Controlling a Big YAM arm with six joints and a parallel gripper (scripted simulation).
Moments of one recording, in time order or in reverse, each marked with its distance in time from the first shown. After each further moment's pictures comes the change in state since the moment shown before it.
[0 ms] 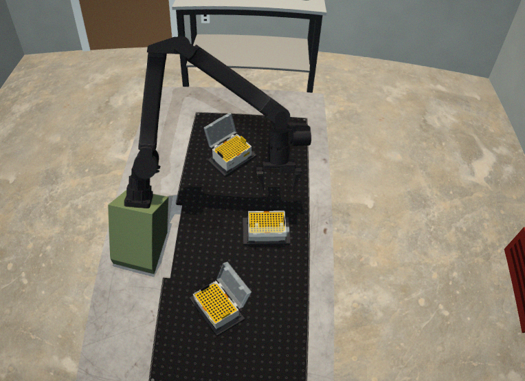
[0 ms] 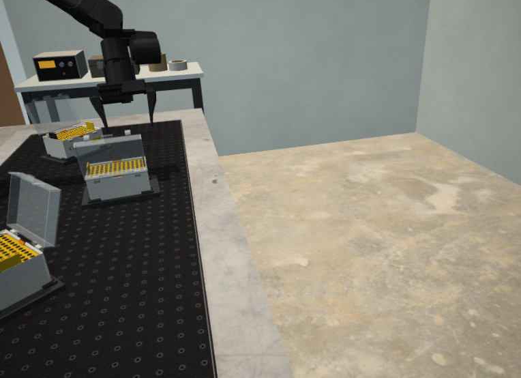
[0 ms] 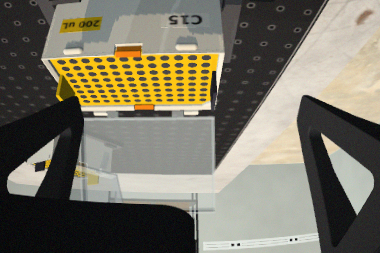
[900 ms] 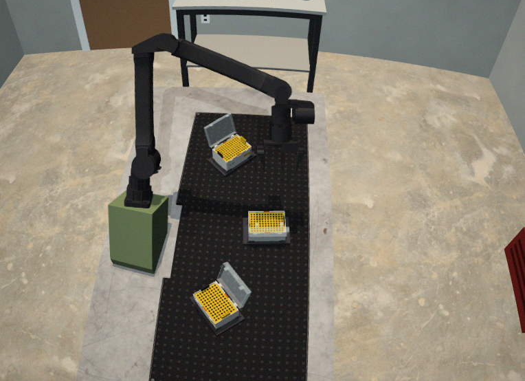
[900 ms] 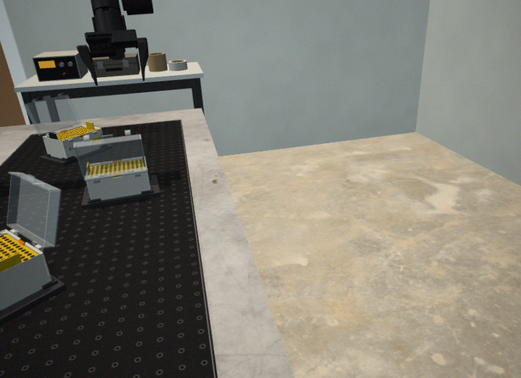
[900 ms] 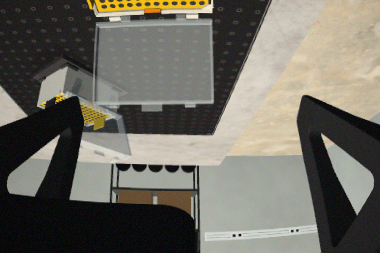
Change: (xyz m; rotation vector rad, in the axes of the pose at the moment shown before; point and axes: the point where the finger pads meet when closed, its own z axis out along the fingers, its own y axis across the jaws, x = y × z) arm 0.055 0.000 -0.089 -0.006 0.003 0.002
